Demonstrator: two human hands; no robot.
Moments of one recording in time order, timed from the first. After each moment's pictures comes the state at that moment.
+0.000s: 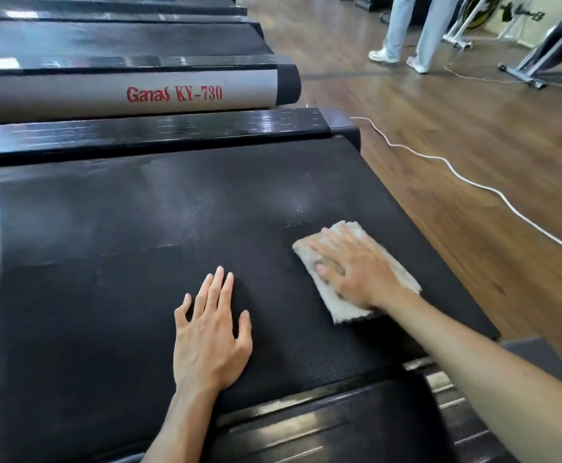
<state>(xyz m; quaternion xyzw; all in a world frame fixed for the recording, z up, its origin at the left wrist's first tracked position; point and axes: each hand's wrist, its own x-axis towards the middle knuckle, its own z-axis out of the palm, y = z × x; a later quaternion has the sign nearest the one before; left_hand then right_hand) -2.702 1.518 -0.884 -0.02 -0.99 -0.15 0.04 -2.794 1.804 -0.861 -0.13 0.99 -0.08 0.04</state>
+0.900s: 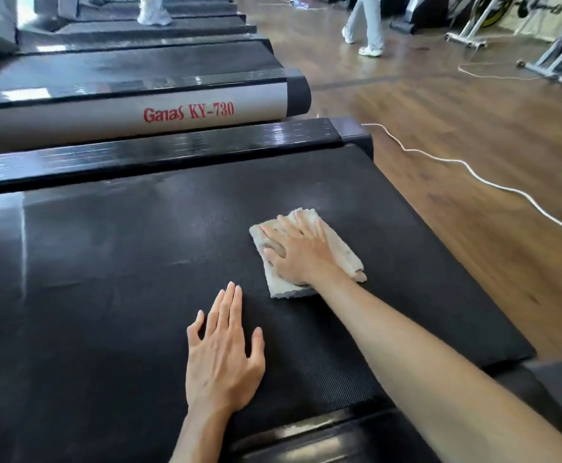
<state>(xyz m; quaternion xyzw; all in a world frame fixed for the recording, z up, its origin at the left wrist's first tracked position) -2.704 1.518 -0.882 -0.02 -0.99 -0.15 0.04 -2.869 1.689 -0.868 -0.13 0.99 -0.07 0.02</state>
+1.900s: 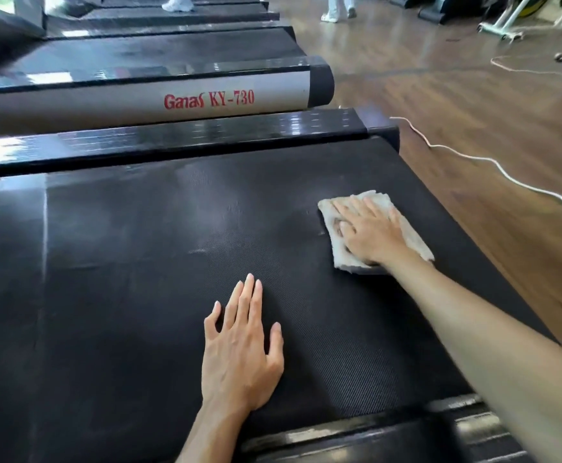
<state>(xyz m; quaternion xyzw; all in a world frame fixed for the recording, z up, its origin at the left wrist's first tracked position) -2.700 1.519 -0.884 -0.03 -0.99 -0.14 0.04 -2.888 1.771 -0.858 -0.05 1.00 -0.07 0.03</state>
